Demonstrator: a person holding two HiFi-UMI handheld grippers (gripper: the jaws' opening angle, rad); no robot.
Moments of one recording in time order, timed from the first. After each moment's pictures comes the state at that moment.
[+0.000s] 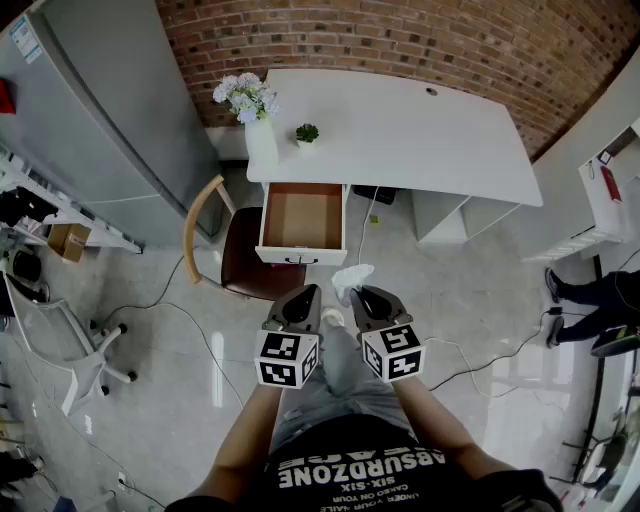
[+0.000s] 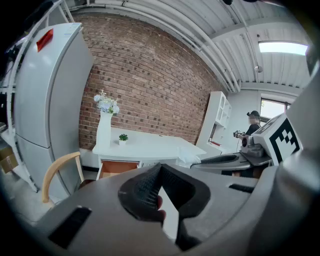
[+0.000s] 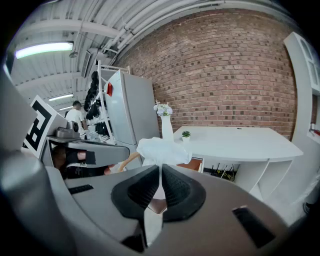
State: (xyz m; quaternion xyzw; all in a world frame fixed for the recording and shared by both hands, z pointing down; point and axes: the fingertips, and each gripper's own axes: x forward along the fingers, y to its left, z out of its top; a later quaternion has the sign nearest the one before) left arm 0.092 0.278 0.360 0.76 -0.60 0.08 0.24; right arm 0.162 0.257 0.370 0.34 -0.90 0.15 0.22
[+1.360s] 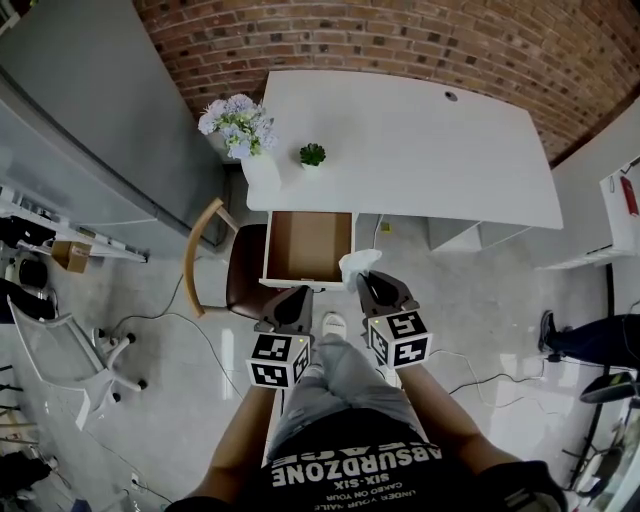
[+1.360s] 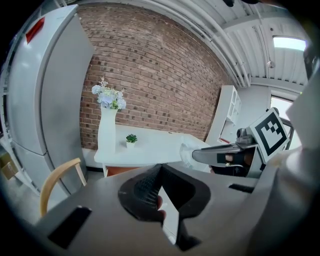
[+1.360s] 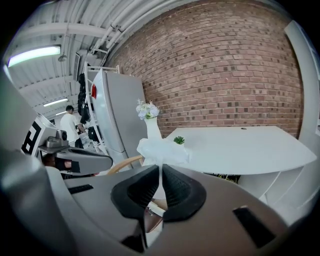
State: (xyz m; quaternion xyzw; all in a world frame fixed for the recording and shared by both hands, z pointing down) left arm 0.029 0.152 0.382 0.74 -0.61 0.11 0.26; right arm 0.118 0.094 0.383 0.34 -0.90 0.17 0.21
